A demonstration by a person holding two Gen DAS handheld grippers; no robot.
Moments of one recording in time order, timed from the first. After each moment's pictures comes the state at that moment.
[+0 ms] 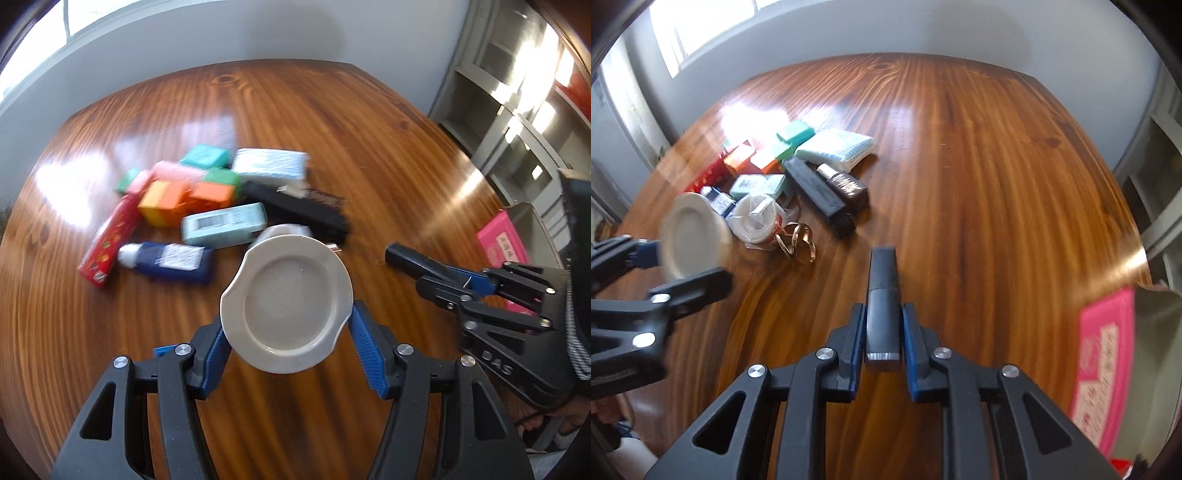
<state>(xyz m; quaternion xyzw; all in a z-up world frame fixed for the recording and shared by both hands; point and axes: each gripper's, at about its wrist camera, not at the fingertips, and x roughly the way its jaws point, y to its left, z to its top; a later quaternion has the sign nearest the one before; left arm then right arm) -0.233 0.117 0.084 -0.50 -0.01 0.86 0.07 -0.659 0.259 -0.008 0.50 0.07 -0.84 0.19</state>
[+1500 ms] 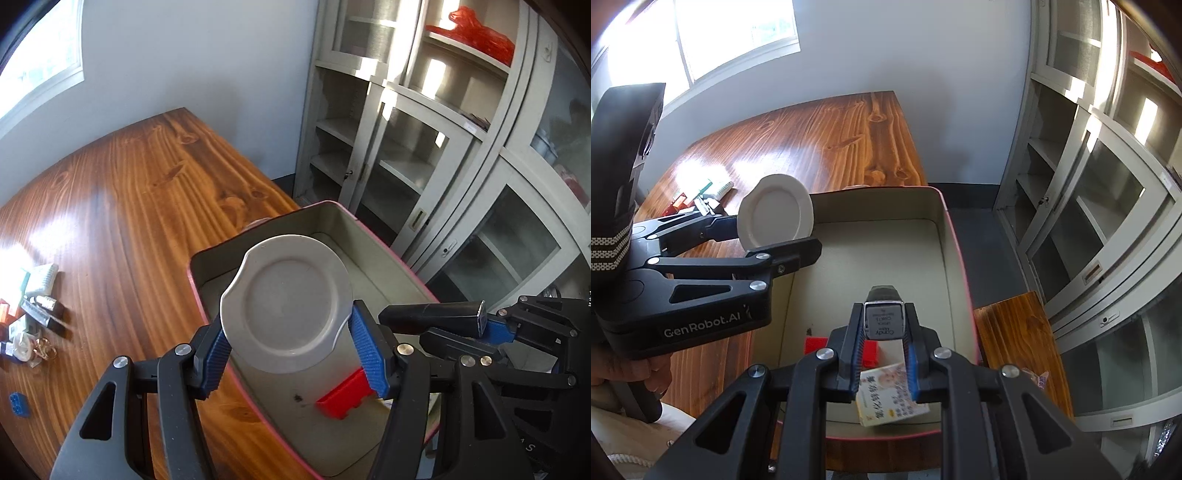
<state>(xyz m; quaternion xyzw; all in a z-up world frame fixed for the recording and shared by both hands) -0.213 0.421 0.125 -0.43 0.05 0.87 0.21 -0.580 0.540 0.053 0.45 0.02 -0.88 0.10</state>
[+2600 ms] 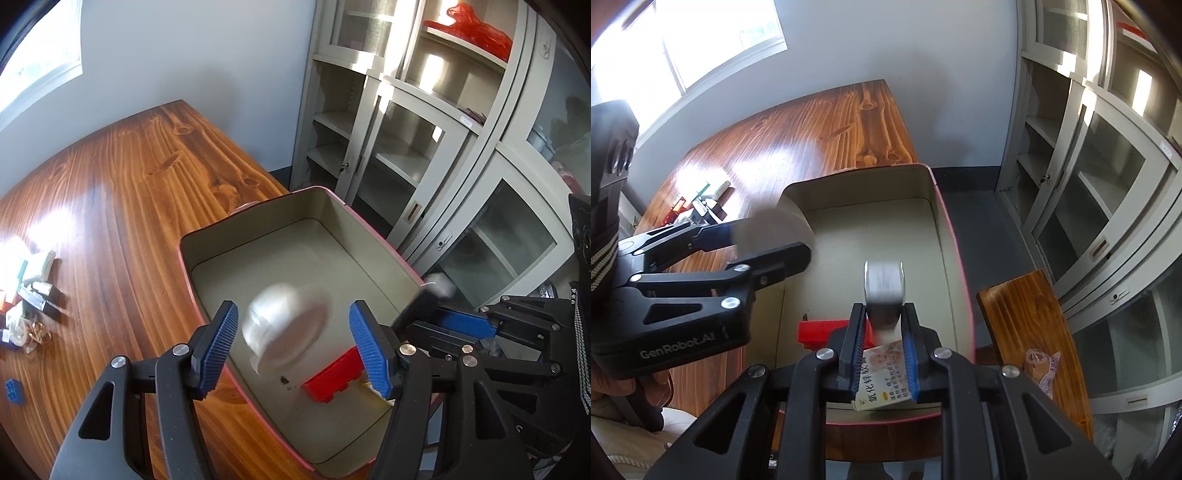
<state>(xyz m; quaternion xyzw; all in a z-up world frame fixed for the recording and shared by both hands) -0.189 0.418 0.124 -0.45 0.04 0.87 0.22 -0.570 0.547 0.039 0.48 -0.02 -0.87 0.10</state>
